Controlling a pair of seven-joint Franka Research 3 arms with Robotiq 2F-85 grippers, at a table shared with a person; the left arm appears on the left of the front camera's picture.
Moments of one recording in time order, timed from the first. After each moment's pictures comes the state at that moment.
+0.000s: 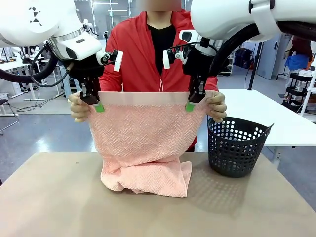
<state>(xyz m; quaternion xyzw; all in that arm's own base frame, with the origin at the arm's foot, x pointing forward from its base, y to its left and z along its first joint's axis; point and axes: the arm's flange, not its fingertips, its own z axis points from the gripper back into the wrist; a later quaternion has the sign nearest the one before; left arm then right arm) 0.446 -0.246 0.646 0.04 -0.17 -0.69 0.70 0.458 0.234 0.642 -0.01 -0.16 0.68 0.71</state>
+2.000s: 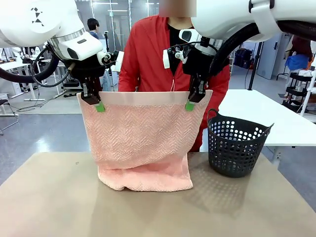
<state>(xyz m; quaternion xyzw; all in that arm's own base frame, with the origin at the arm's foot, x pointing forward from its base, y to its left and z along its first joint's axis) 0.448 -0.247 0.646 0.04 -0.17 -0.69 0.70 0.458 0.233 0.643 -0.01 -0.16 0.68 0.71</state>
